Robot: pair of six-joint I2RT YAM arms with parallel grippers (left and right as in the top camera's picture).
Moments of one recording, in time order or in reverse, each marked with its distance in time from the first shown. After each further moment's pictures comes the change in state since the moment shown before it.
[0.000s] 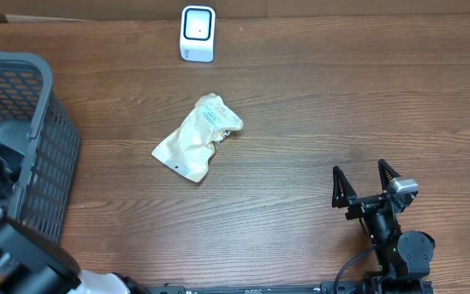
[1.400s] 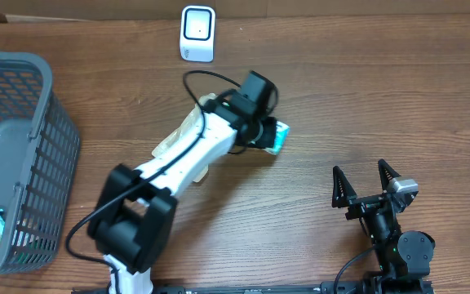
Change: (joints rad) left arm -1.403 0.270 0.073 0.314 0.151 -0.113; right arm 0.000 0.000 0.000 0.001 -0.001 0.000
